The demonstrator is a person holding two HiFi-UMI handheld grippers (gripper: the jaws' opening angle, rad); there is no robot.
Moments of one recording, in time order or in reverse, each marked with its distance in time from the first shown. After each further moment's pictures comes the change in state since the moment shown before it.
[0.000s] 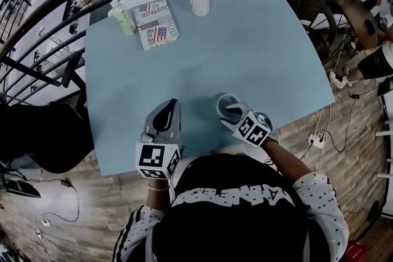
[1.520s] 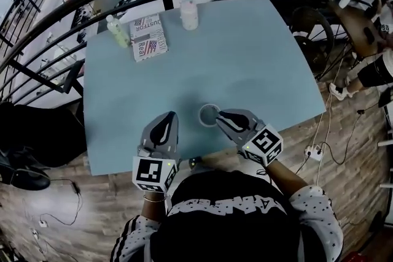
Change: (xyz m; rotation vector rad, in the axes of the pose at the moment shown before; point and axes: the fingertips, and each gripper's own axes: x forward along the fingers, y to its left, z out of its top) left arm -0.002 -0.087 0.032 0.091 -0.036 0.017; right arm -0.162 -0.028 0.071 0.250 -0.590 -0.062
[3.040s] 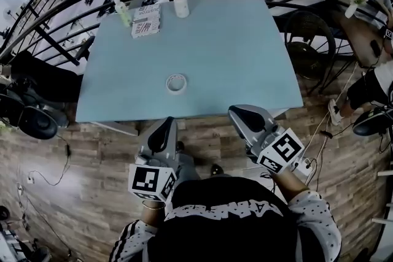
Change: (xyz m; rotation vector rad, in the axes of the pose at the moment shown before) left arm -0.084 -0.303 0.023 -0.031 -0.045 0.205; right arm -0.323 0.005 0.020 0.014 -0.291 0.118
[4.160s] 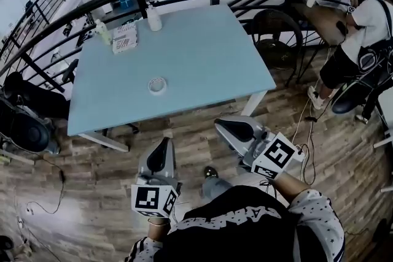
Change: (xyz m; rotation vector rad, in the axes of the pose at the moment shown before) left arm -0.118 -0.078 -0.014 -0.043 -0.046 -0.082; right arm -0.093 0.122 0.026 -0.066 -0.022 -0.013
